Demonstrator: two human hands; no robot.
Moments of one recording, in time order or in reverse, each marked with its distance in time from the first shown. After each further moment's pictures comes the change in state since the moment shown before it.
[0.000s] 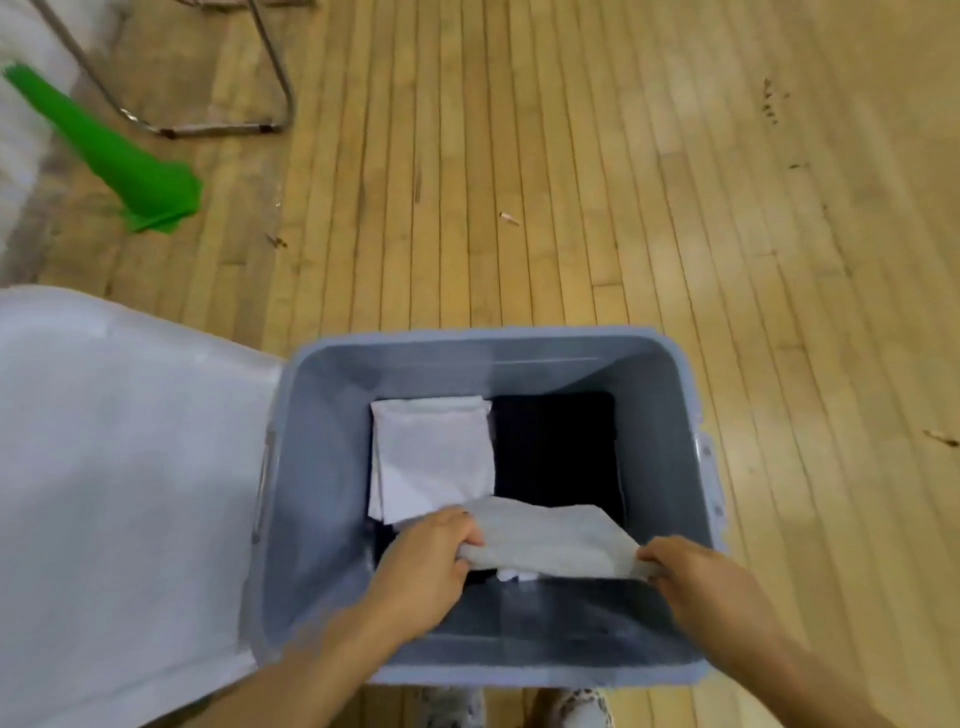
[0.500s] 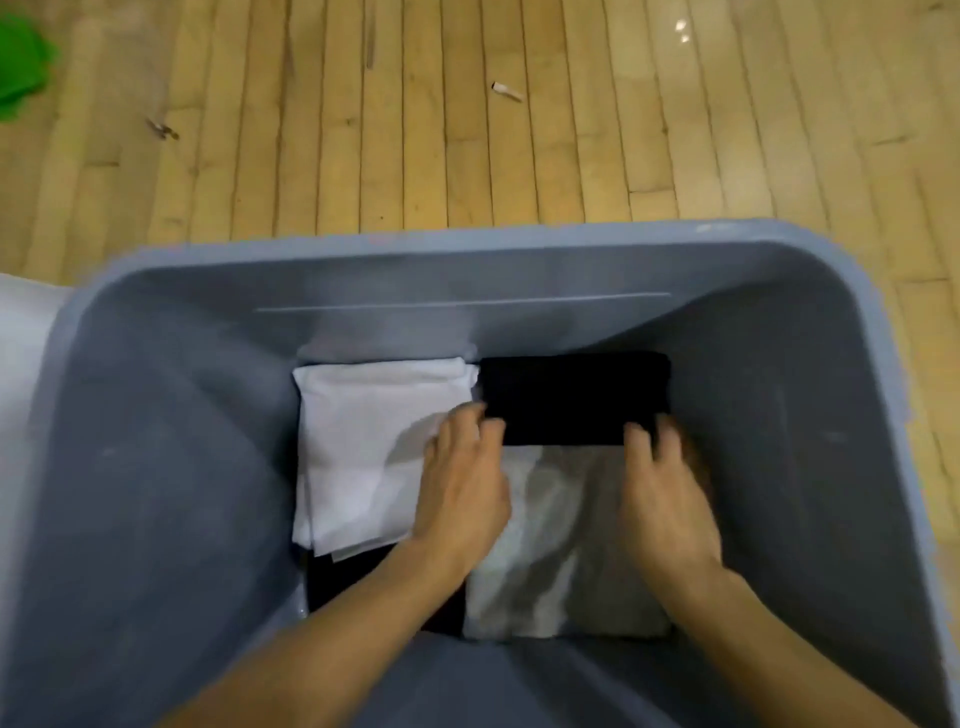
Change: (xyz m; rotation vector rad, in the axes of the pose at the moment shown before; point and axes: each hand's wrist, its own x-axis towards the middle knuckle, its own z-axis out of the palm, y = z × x) left_hand 0.196 -0.071 0.126 0.144 0.387 0.140; right_hand 0.210 0.001 0.109 -0.084 0.365 0.142
